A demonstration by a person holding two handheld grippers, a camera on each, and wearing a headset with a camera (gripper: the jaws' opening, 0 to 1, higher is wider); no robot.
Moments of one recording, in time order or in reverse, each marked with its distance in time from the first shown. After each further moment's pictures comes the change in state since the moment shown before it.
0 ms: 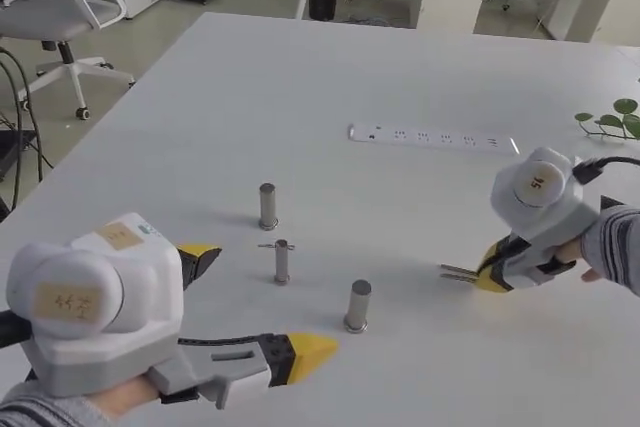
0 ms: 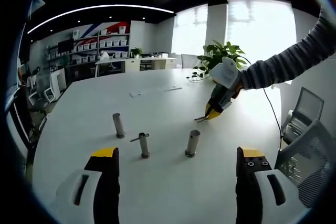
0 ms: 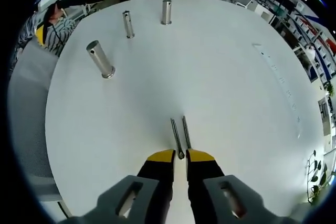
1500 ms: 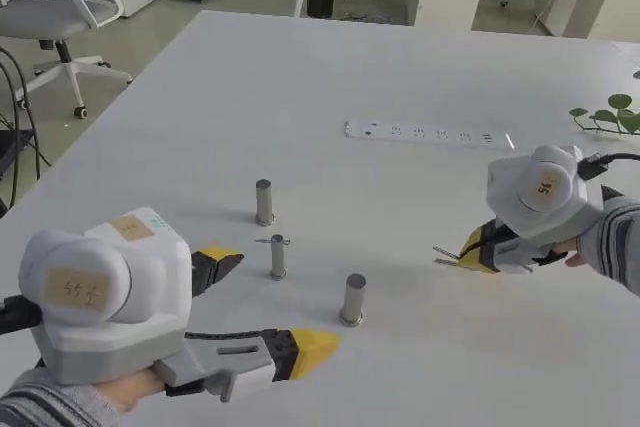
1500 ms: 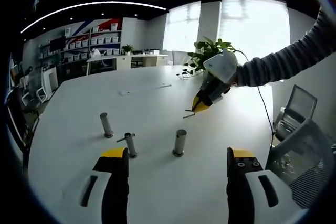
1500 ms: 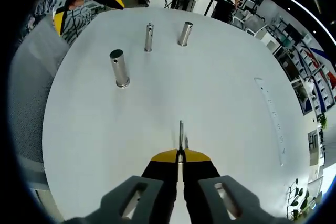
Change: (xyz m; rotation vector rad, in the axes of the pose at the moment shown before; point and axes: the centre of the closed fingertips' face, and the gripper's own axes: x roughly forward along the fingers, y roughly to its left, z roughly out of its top) left arm 0.006 -0.020 0.001 0.009 0.033 -0.081; right arm -0.020 0.010 0.035 -0.193 -0.143 -0.070
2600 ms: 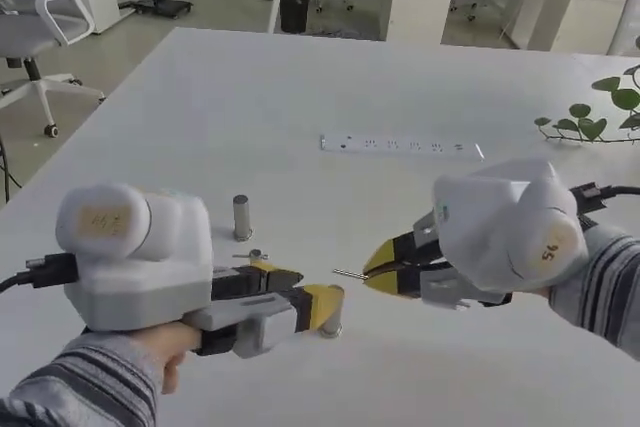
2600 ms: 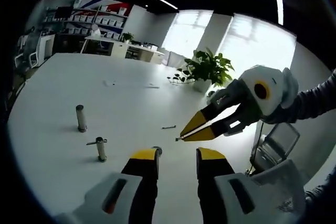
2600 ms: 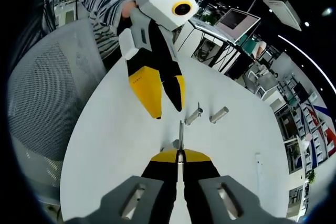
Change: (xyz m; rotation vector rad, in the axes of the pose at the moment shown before) left arm 0.026 -0.026 0.031 -0.291 -0.015 -0.141; right arm -0.041 0.076 0.115 -0.300 -0.283 -0.001
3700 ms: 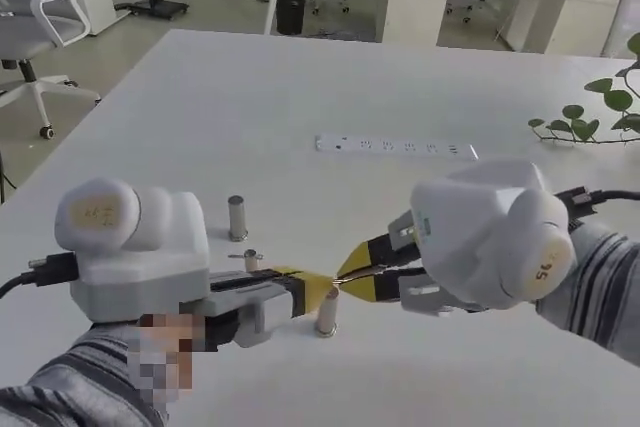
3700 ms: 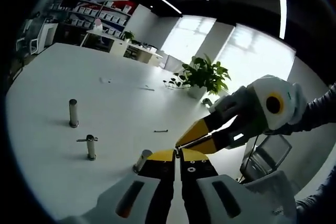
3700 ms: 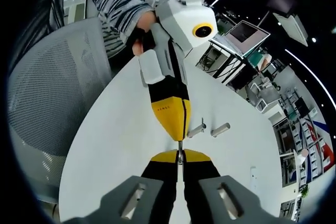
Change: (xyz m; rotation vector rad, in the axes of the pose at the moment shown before) left arm 0.002 -0.011 0.005 -0.051 -0.046 -0.053; right arm -0.003 0.008 0.025 -0.083 -0.035 0.004
